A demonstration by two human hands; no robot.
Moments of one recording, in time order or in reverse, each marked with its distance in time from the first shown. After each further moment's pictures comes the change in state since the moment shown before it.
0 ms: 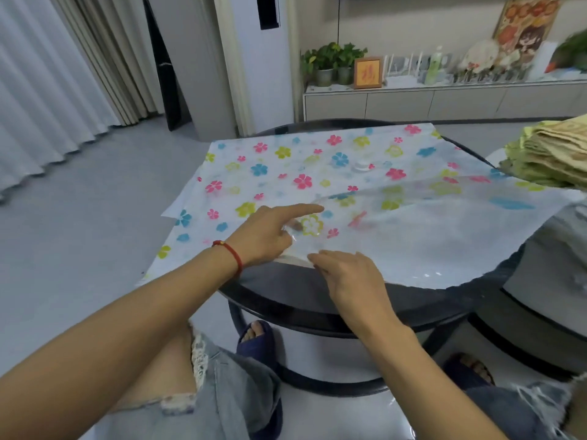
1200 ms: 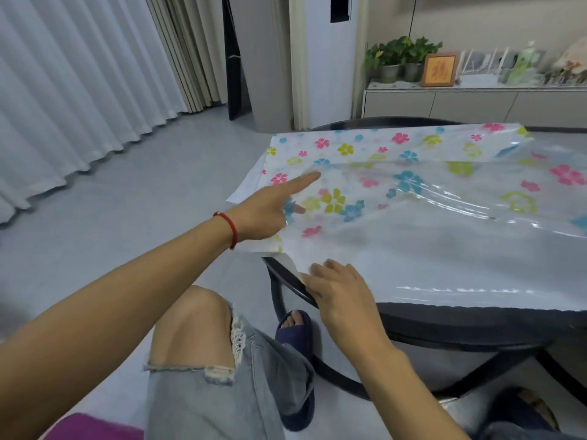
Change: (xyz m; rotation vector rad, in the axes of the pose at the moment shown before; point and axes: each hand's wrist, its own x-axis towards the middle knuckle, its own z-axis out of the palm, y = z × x) left_hand -0.052 -0.044 -0.071 -0.130 -0.063 -0.183; right_hand -0.004 -0.081 0.043 0.028 -0.132 -0.241
